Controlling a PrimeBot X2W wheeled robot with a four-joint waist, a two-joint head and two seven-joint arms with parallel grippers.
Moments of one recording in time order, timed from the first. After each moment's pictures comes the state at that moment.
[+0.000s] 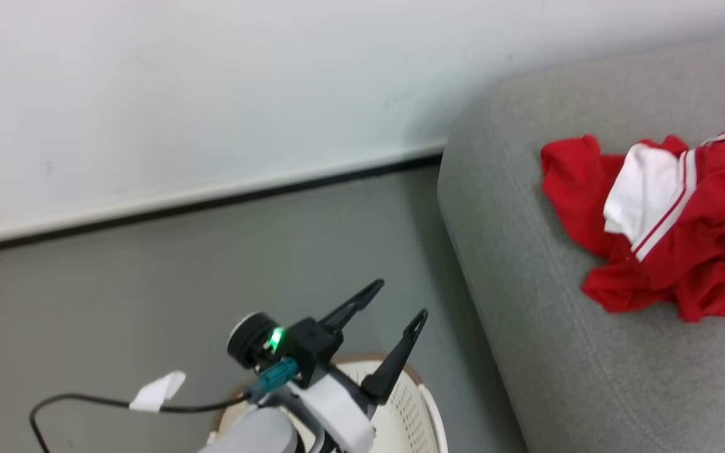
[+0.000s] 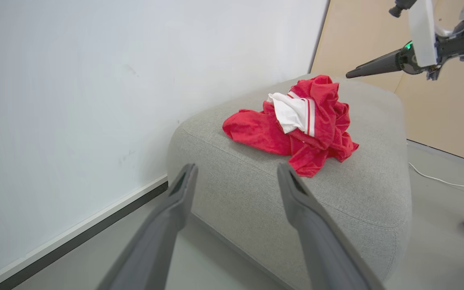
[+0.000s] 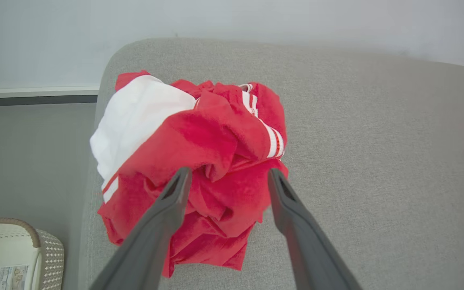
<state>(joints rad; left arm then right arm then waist) -0.53 0.28 -0.88 0.23 -0.47 0.05 -0.26 -0.89 -0.70 0.73 0.76 0.92 0.13 0.30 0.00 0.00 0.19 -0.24</state>
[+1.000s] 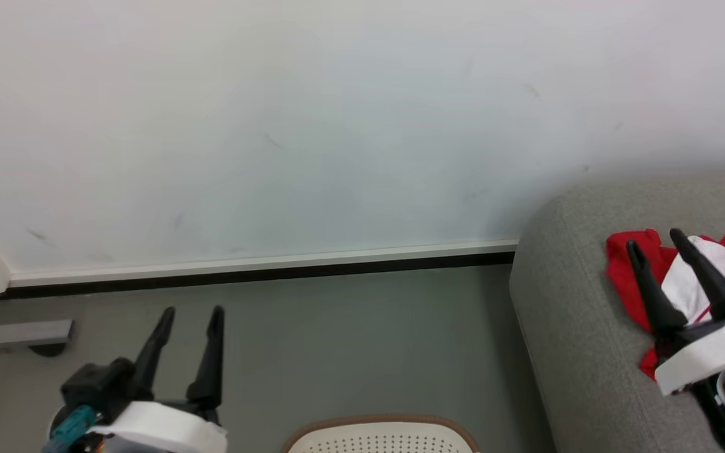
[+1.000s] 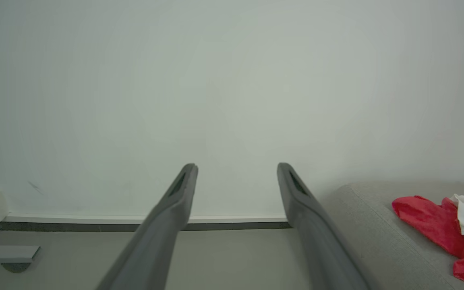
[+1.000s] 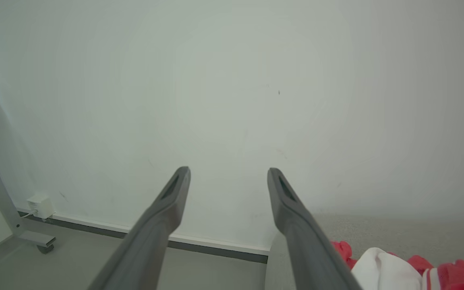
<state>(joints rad) -0.14 0.35 -0.37 0.09 -0.57 0.17 -0.26 -0.45 -0.47 0.47 0.40 0.73 0.13 -0.25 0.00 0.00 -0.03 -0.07</state>
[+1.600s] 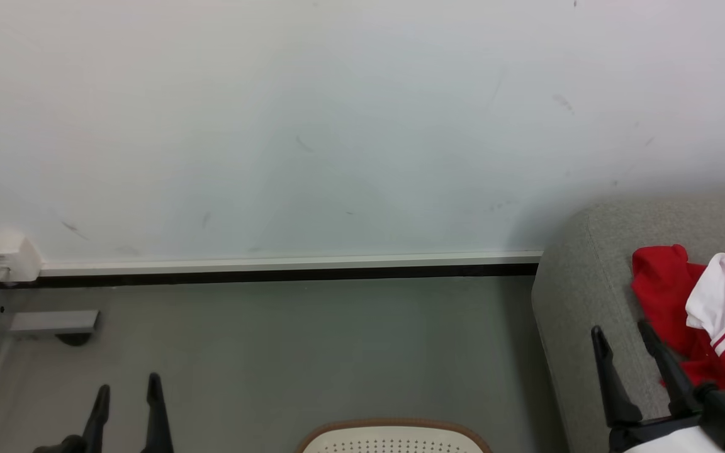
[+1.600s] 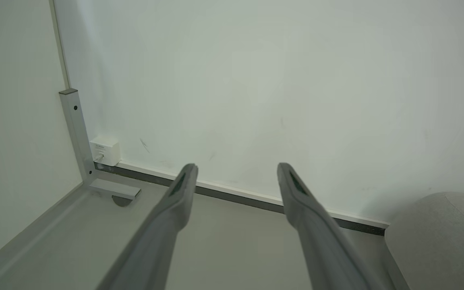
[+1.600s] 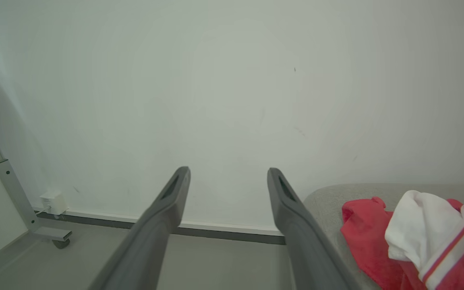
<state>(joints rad) 0.06 0.18 -0.05 0.13 -0.37 0.14 -0.26 -0.11 -0.18 0.16 0.23 0.38 0.13 -0.26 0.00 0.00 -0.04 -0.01</state>
